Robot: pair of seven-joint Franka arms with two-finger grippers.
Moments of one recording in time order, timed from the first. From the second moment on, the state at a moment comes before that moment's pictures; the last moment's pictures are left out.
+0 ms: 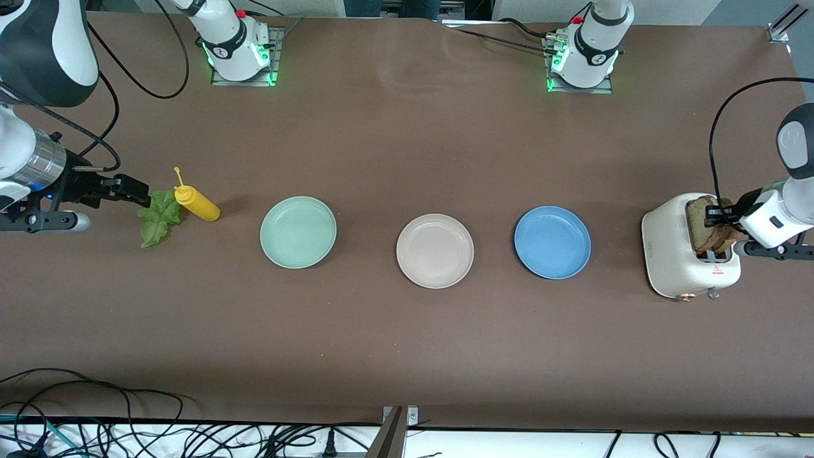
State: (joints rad) left arm 0.36 0.26 -0.17 -1.78 0.14 1.89 0.21; right arm 0.06 0.18 -0.03 -1.60 0.00 1.73 0.00
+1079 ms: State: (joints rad) left arm 0.15 0.19 -0.35 -1.56 0.17 1.59 0.16; right arm 0.06 0.18 -0.03 -1.60 0.00 1.73 0.00
